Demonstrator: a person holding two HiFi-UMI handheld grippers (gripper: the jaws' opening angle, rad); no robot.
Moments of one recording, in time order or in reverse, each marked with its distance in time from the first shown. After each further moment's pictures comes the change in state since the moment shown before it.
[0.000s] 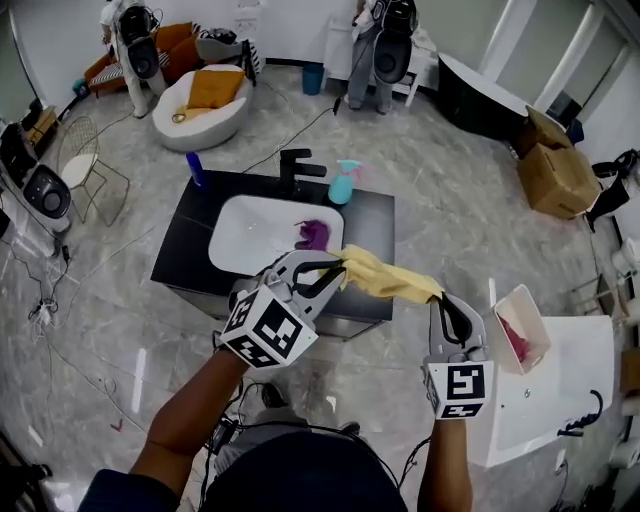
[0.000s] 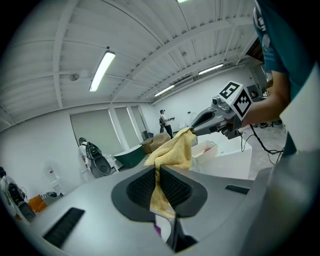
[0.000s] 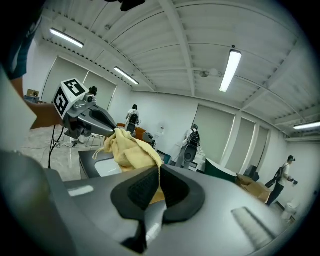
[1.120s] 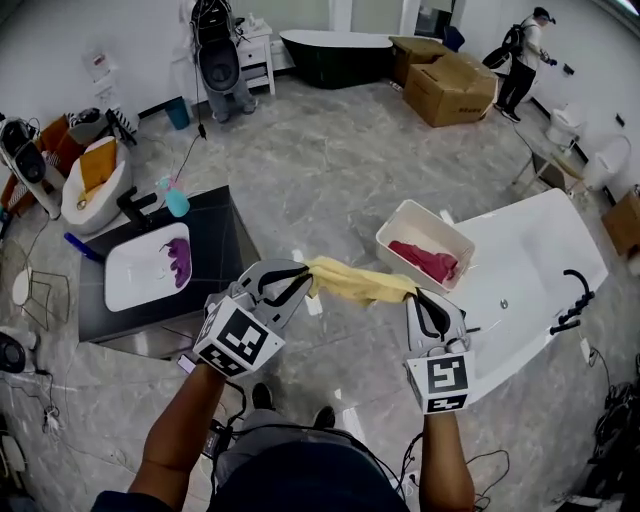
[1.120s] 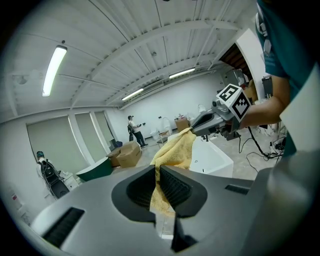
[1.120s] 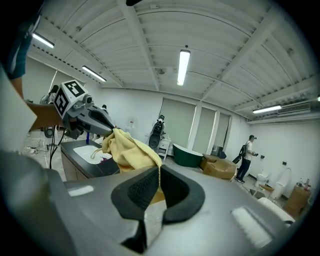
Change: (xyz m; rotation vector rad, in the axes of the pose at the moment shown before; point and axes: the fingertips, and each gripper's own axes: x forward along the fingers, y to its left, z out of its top) left arm 0.240 -0.349 0.215 0.142 -0.049 -0.315; right arm -0.313 -0.303 -0.212 0.173 0.065 -0.298
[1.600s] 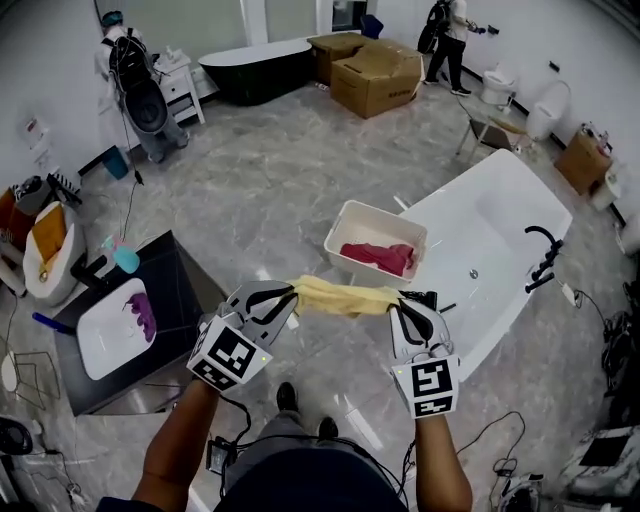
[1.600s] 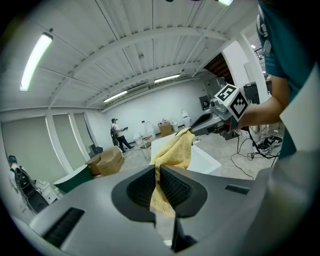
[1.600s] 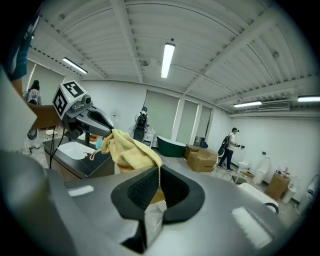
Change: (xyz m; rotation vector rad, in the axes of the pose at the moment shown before) left arm 0.079 -0.021 0.025 0.052 -0.055 -0.210; right arm -0.023 -0.060 -0.035 0.068 0.091 -0.185
